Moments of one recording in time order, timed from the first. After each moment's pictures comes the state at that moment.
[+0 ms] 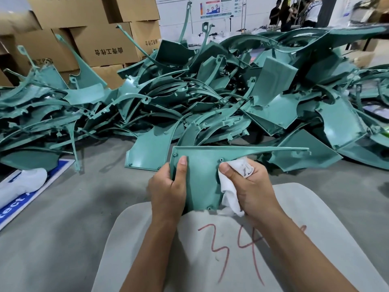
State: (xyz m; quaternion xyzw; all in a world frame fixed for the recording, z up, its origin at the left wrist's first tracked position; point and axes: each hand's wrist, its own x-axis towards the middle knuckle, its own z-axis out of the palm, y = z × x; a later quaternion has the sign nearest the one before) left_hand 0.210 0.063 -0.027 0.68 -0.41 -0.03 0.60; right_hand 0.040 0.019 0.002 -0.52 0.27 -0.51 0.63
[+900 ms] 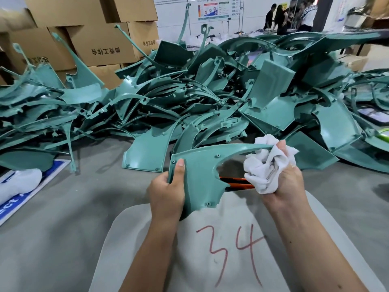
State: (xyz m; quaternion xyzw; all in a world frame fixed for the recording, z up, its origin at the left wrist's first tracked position) left_hand 0.205 0.059 -0.032 0.68 -0.29 -0.21 0.64; right_hand 0.005 -0.016 -0.001 -0.29 0.32 -0.60 0.68
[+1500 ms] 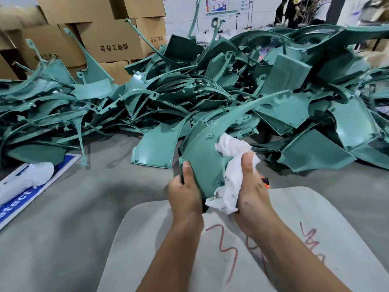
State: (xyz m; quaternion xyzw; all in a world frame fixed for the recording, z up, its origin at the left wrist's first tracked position) left_hand 0.177 0.053 -0.029 0.63 -0.16 -0.27 0.71; right_hand 0.061 0.044 -0.004 -0.46 0.23 -0.47 0.72
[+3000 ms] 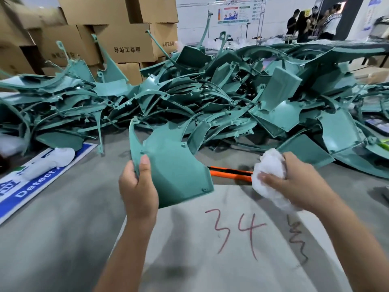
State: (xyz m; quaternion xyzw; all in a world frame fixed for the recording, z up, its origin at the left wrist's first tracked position) left_hand 0.223 0.140 -0.003 0.63 -0.27 0.01 0.73; right_hand -0.061 -0.004 0.029 -0.77 0.56 -0.19 0.23
